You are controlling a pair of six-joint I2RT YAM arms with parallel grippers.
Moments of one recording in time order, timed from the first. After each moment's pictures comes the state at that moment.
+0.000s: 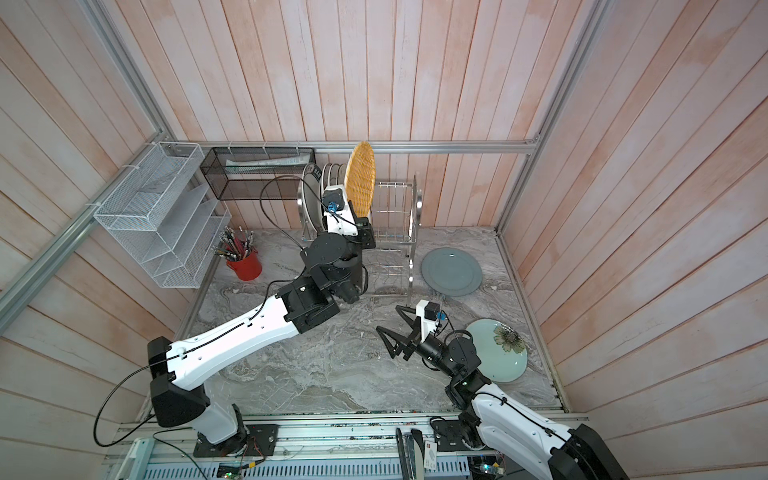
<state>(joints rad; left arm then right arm) -1.05 1.69 1.77 0.18 -1.06 0.09 0.63 0.83 0.13 0.86 -0.35 0.42</state>
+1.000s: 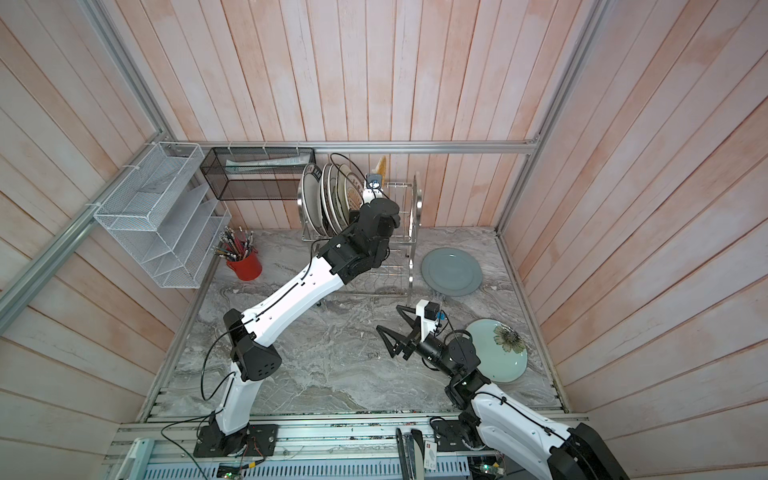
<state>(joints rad) -0.89 2.14 2.40 -0.48 -0.98 -0.11 0.63 0.85 0.13 0.86 -0.33 0.42</state>
